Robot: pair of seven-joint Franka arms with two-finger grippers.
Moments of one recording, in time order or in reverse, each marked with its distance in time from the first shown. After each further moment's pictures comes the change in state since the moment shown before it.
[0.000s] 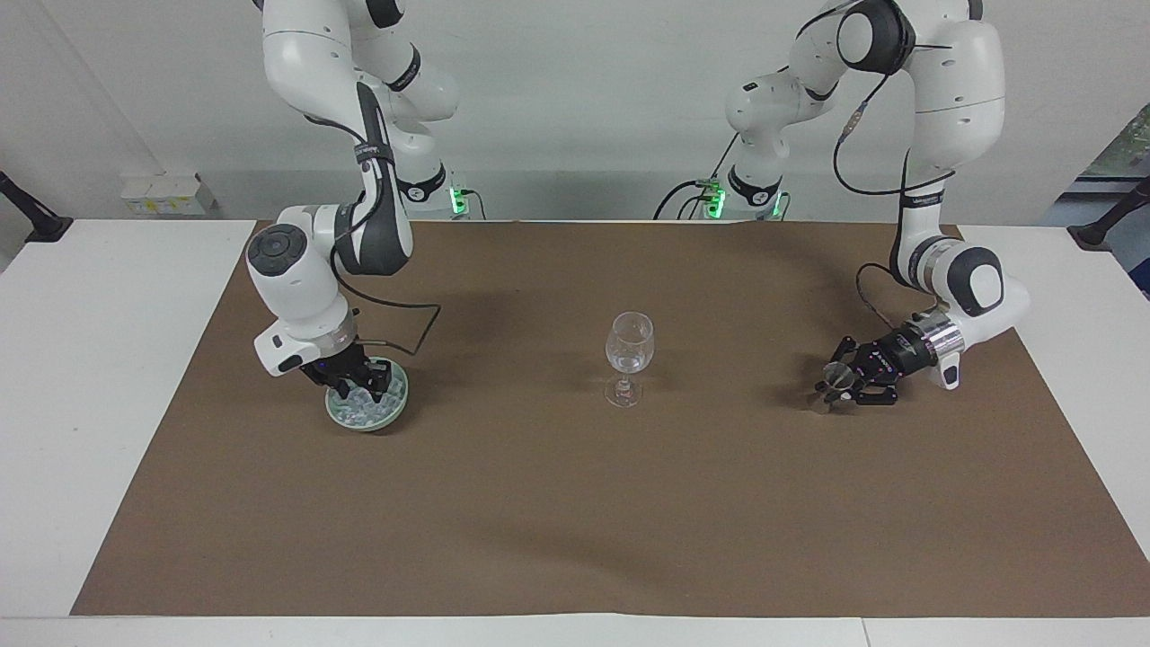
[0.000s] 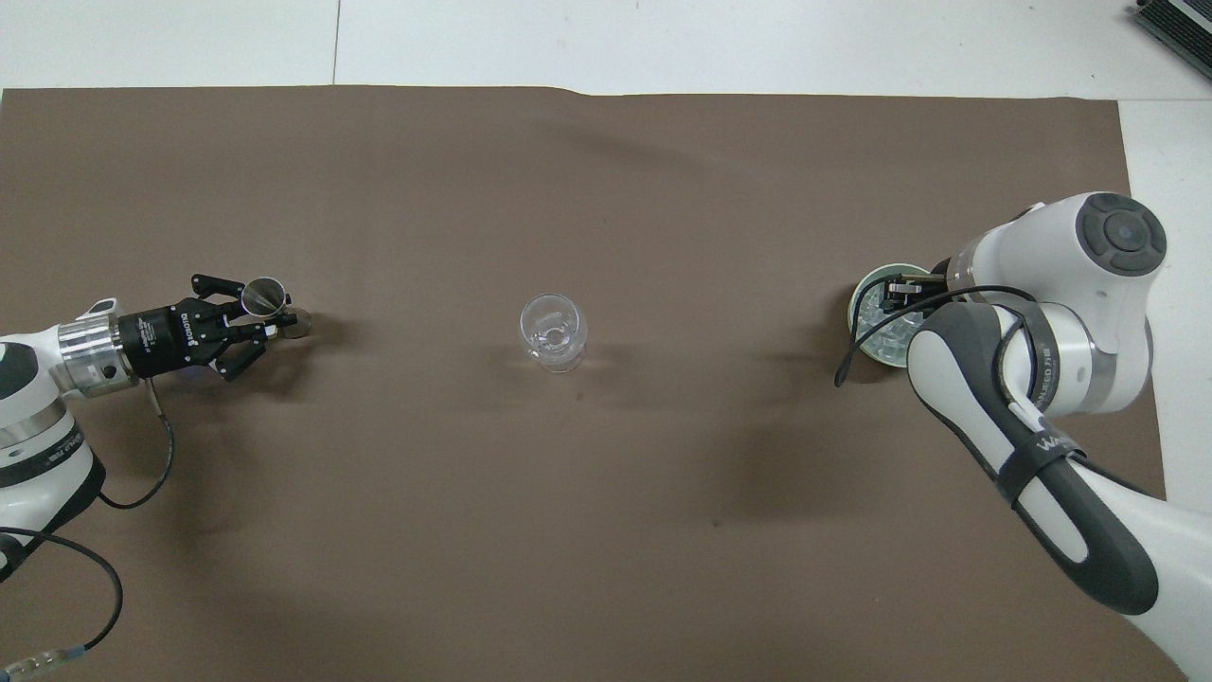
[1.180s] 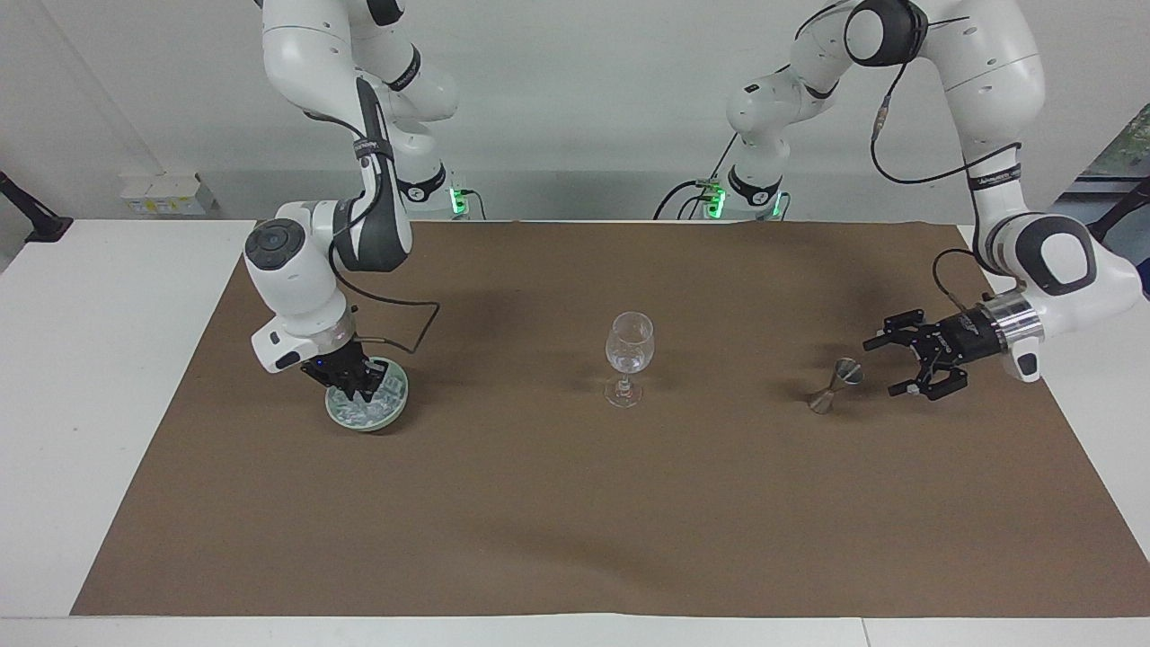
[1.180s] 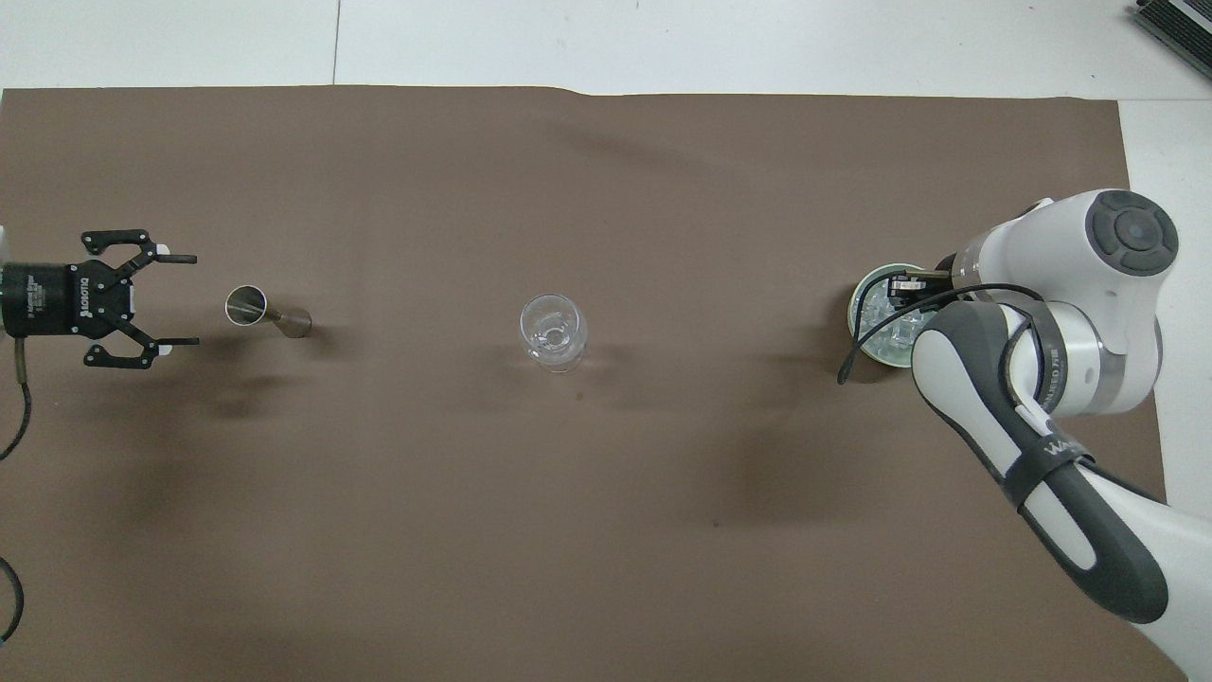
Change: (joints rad) left arm 0.062 -0.026 0.004 0.329 0.458 -0.193 -0.034; right arm 0.001 -0.021 0.001 0.006 0.000 -0.002 0.000
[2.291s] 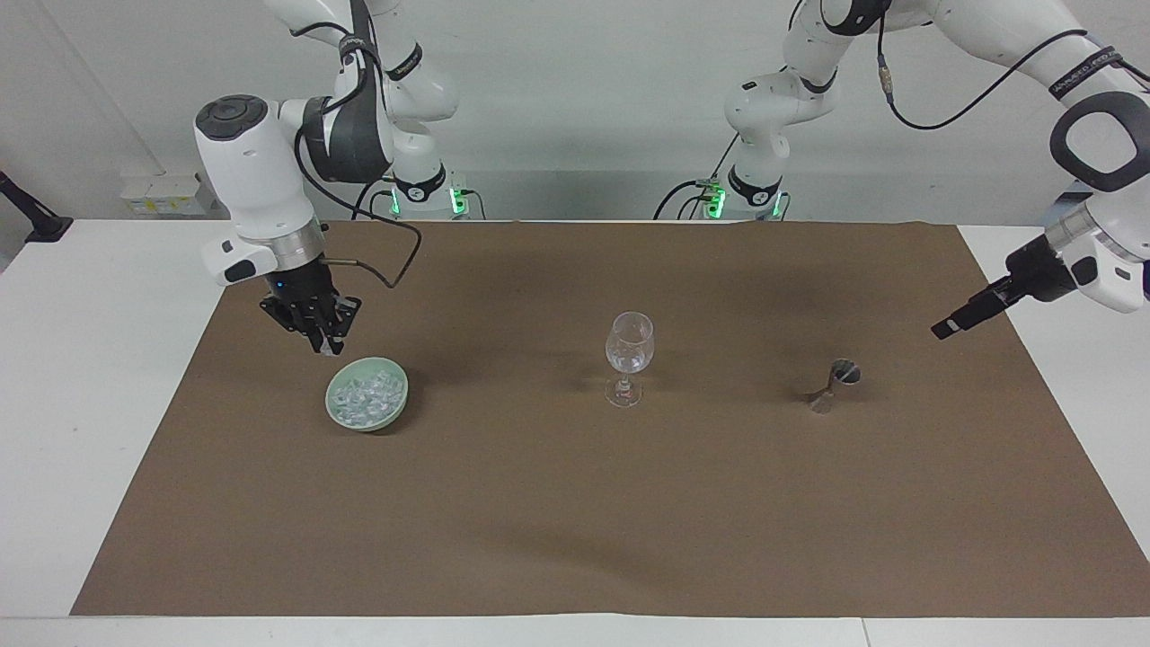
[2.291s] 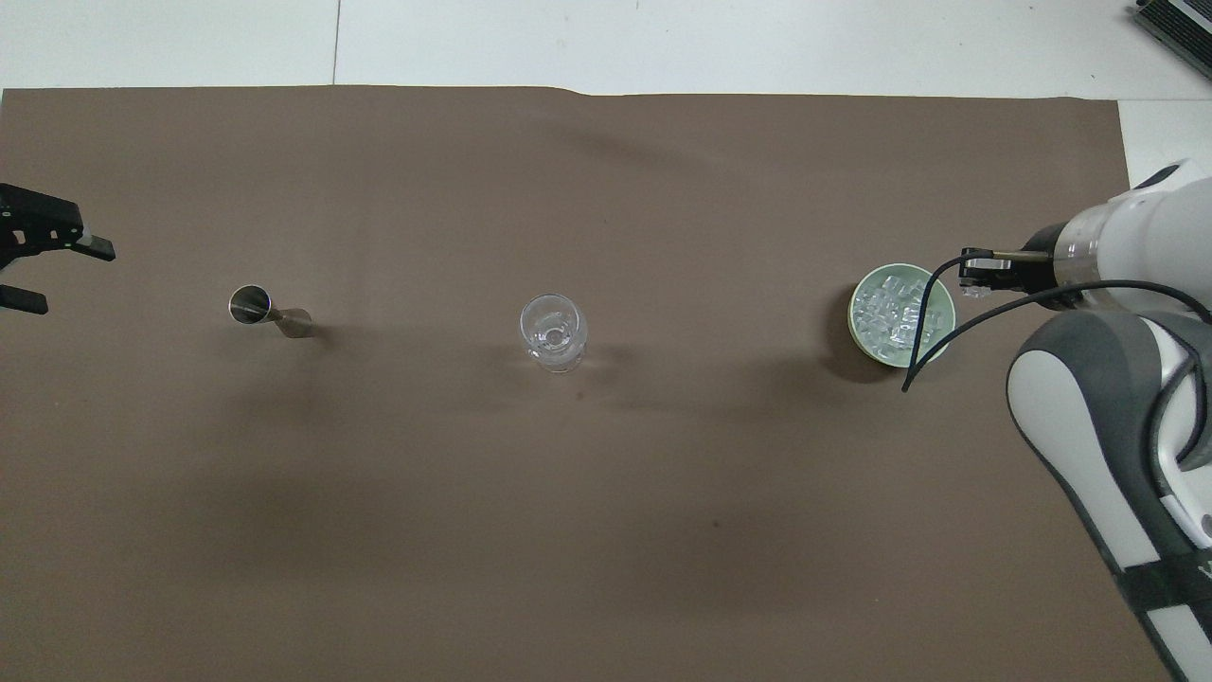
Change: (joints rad) left arm -0.139 -0.166 -0.036 0.230 0.639 -0.054 0.555; right arm -0.001 -0.225 0.000 0.049 0.000 -0.166 -0.001
